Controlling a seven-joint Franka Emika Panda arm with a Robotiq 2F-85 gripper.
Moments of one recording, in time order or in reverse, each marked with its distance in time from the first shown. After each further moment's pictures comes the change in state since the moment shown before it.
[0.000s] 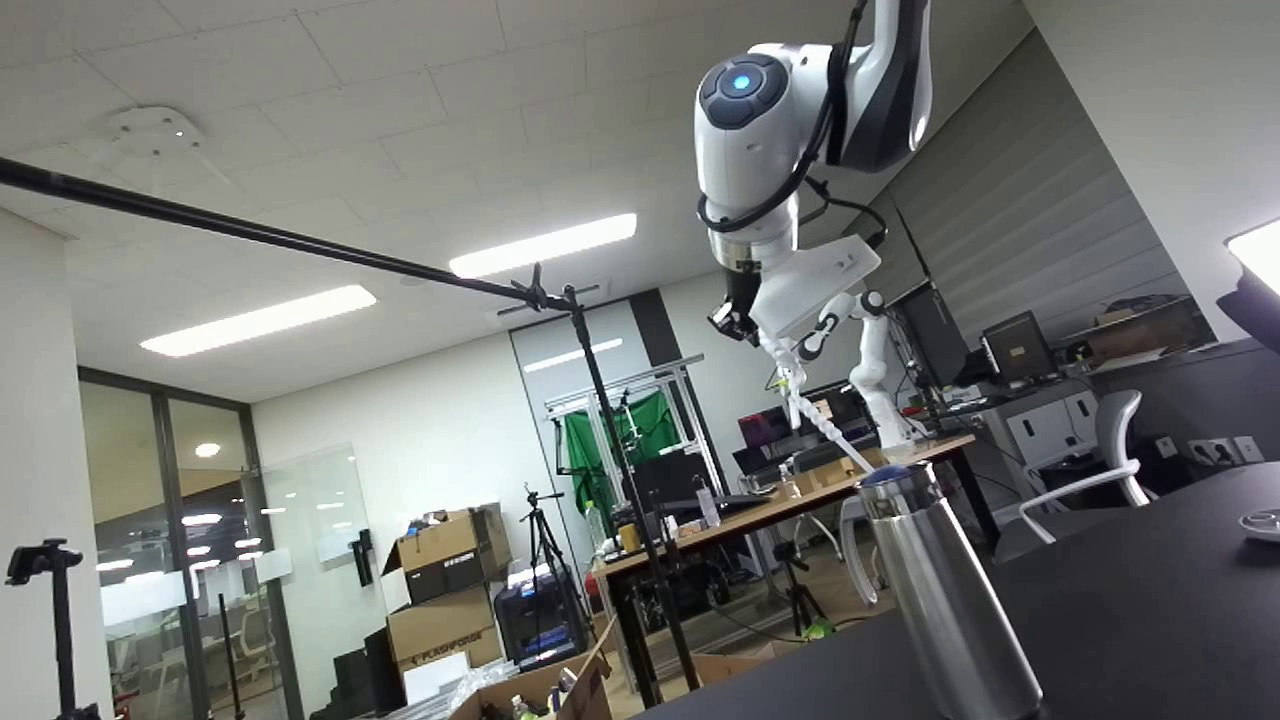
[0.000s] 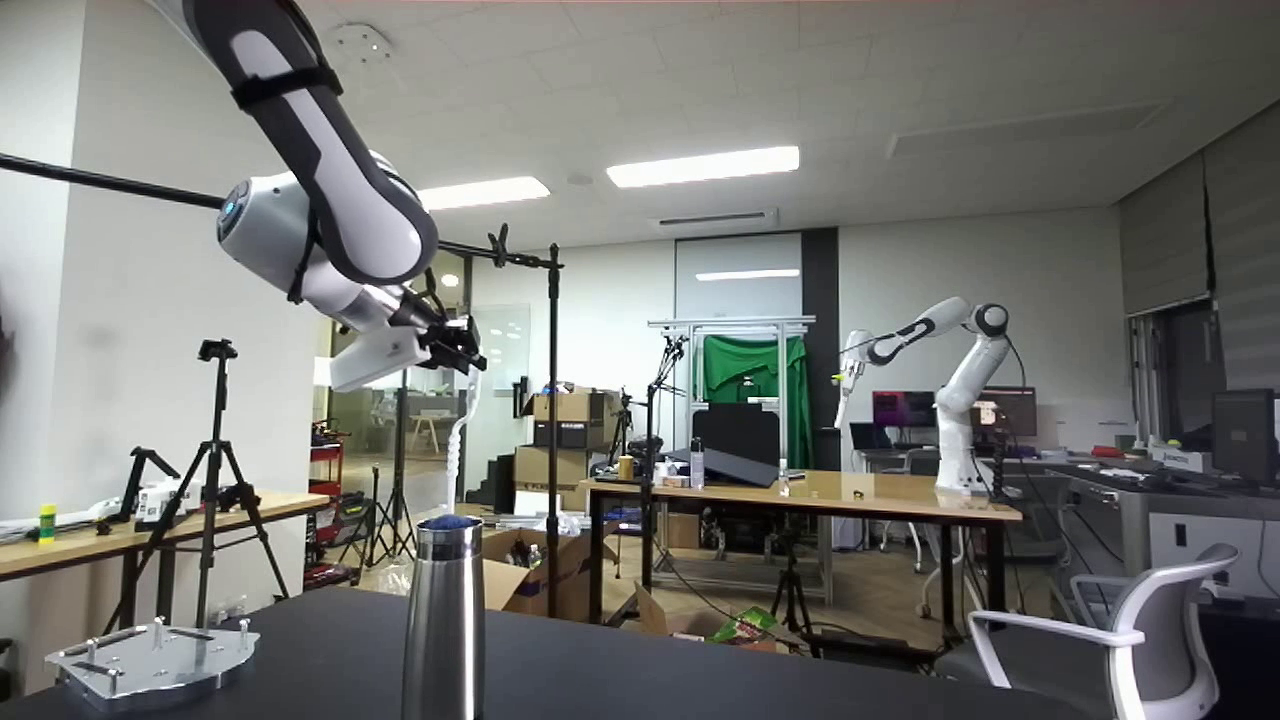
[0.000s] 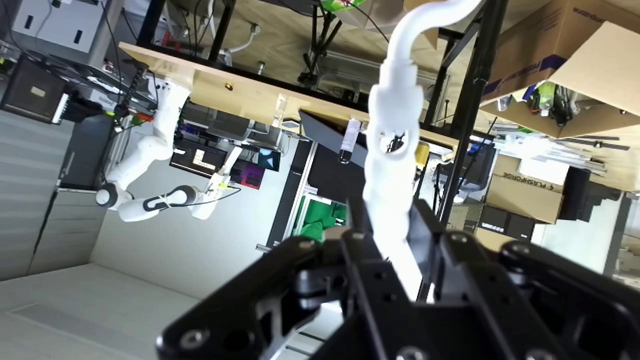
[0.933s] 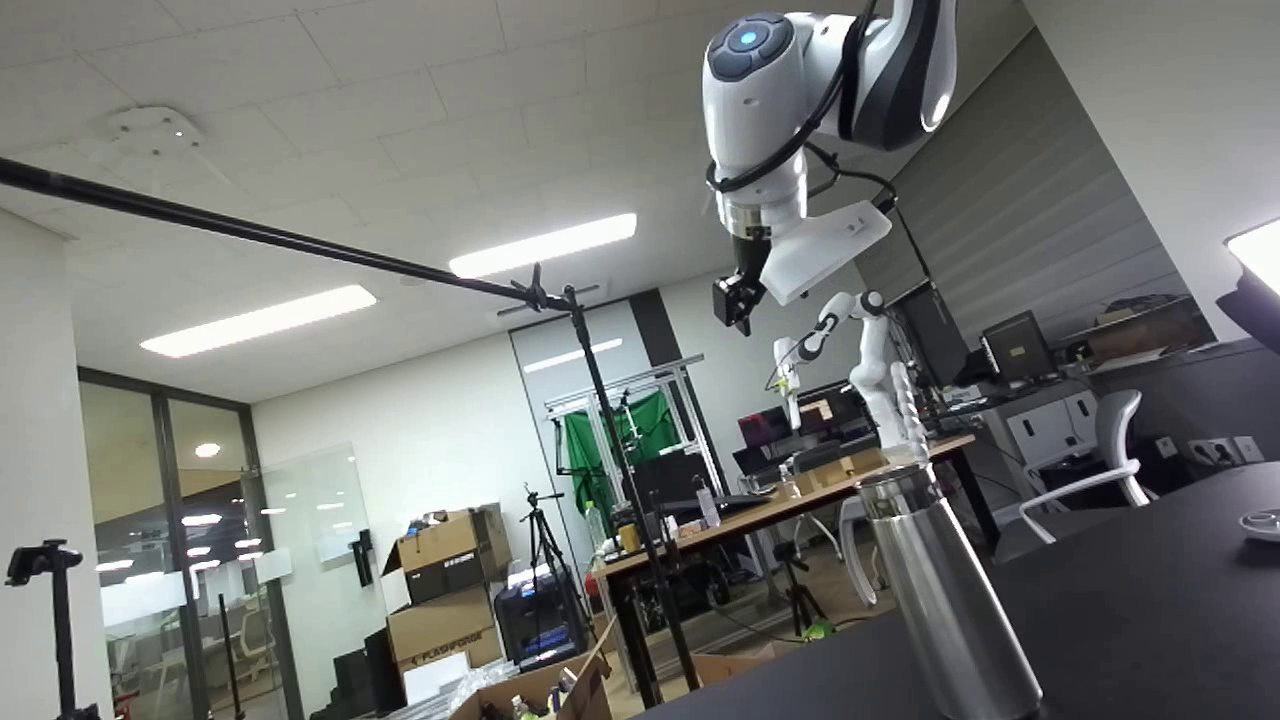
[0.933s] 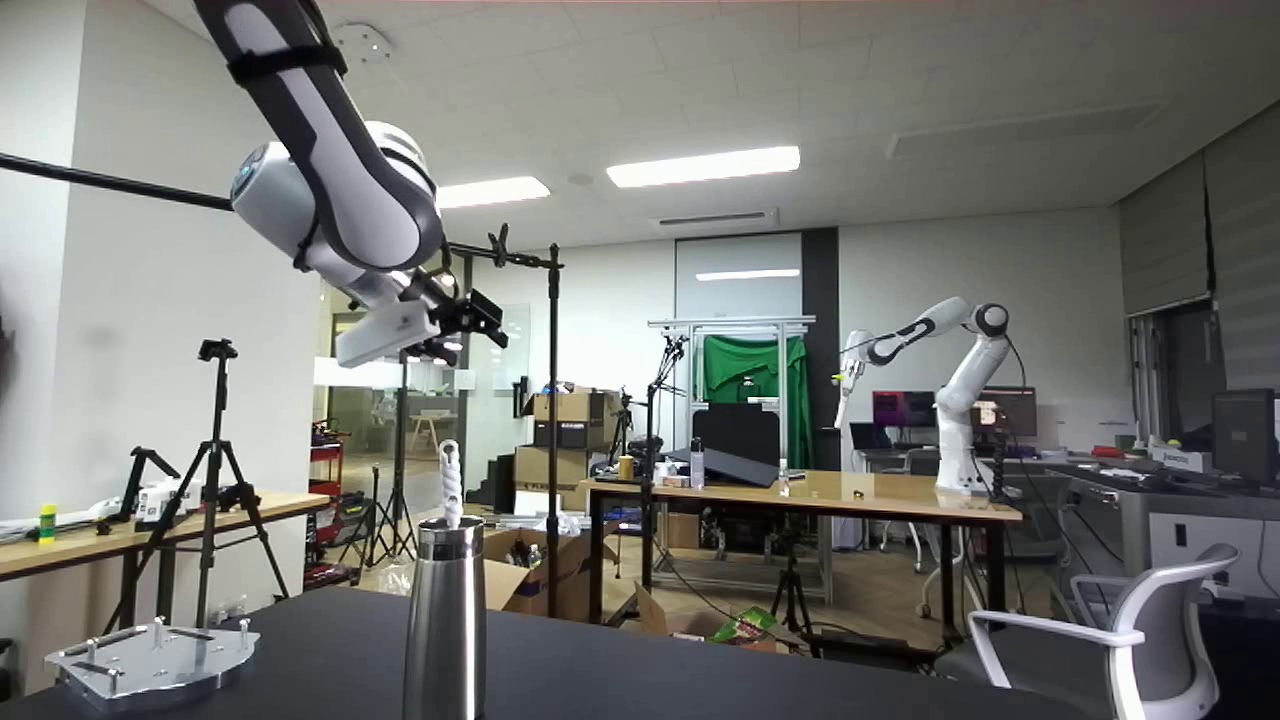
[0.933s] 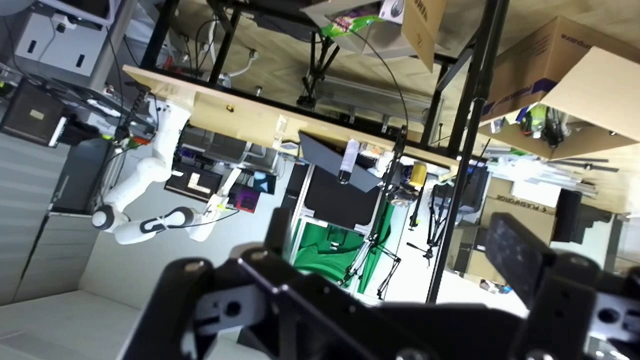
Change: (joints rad) arm -0.082 -0.088 0.042 -0.038 0.150 0.054 -0.229
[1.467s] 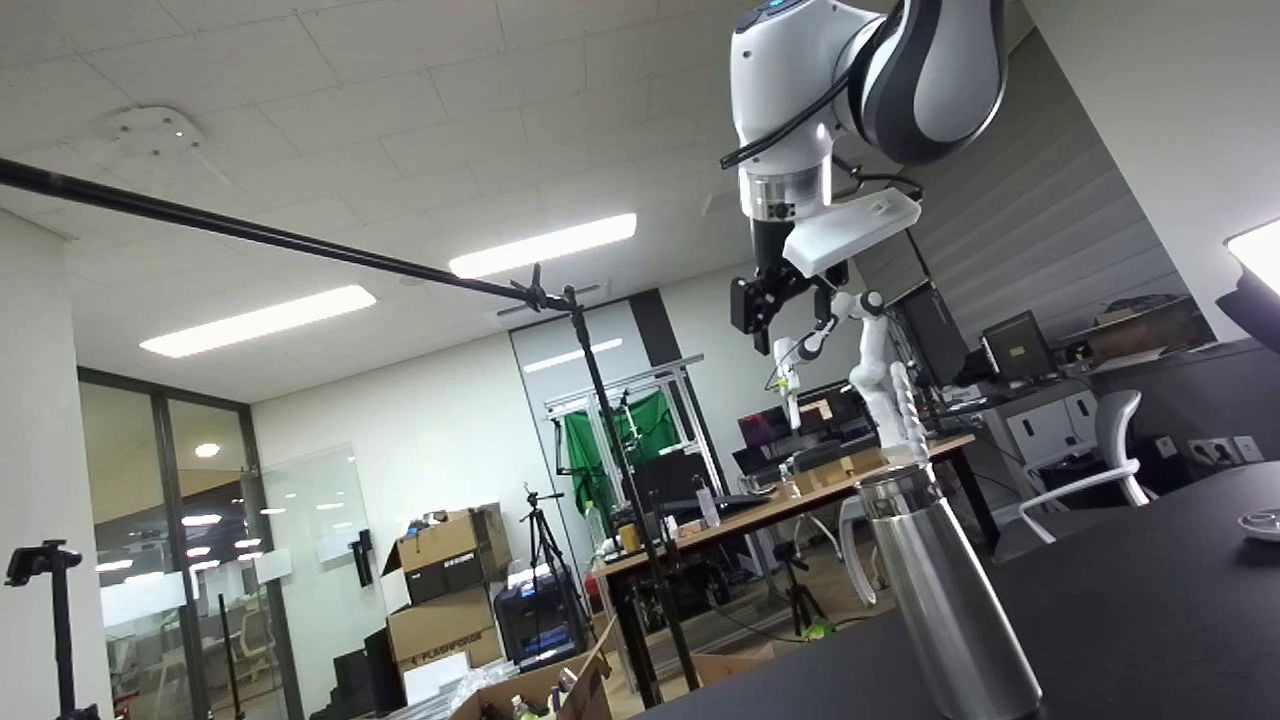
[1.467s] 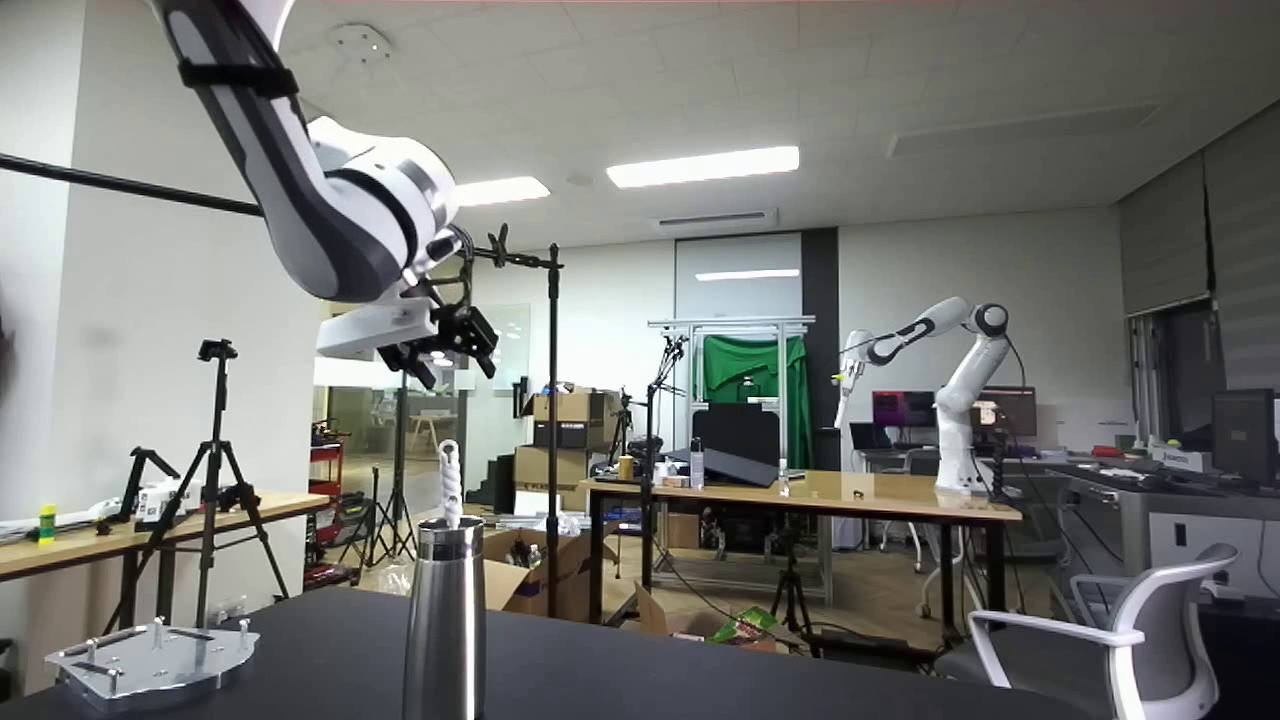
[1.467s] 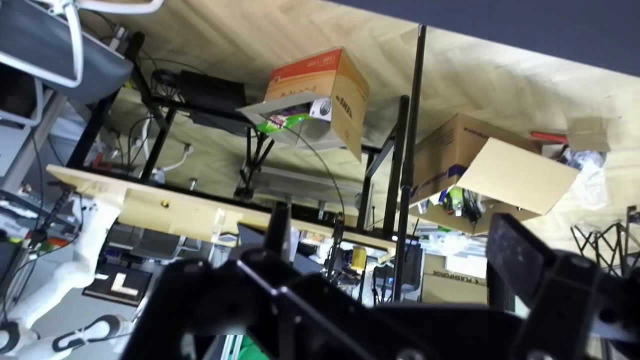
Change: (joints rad) arm -0.305 -0.049 0.246 -0.145 0.611 0.190 -0.666
